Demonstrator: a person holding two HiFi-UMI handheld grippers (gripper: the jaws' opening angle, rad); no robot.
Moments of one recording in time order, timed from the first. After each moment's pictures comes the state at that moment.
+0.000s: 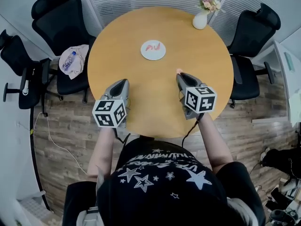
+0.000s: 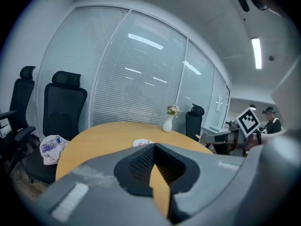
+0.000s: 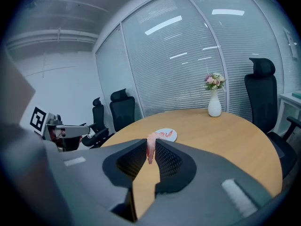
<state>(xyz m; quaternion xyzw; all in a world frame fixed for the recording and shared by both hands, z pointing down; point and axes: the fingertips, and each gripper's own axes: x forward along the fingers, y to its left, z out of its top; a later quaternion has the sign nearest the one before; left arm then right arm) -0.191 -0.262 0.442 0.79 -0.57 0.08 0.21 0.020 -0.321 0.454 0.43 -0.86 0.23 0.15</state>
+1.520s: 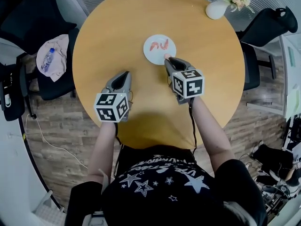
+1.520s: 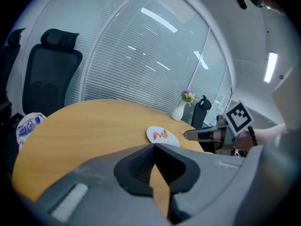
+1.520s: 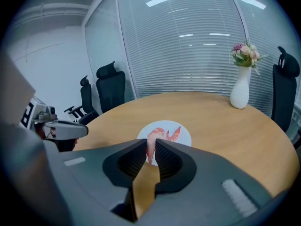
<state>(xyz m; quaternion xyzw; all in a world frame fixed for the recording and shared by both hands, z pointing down) -0.239 -0.415 0.566 0.79 -0.51 0.10 0.32 -0.091 -0.481 0.574 0.42 -0.83 0.25 0.27</state>
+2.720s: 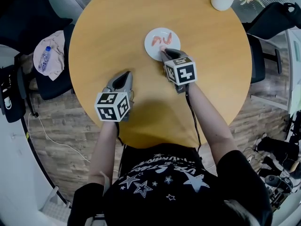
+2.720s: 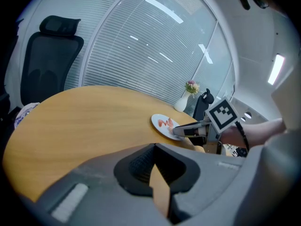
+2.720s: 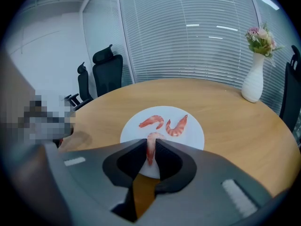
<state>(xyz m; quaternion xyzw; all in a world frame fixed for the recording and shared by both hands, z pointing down) -0.240 -0.413 0.613 0.78 -0.50 0.13 0.36 -0.109 -0.508 0.643 0.40 -0.82 0.25 0.33</state>
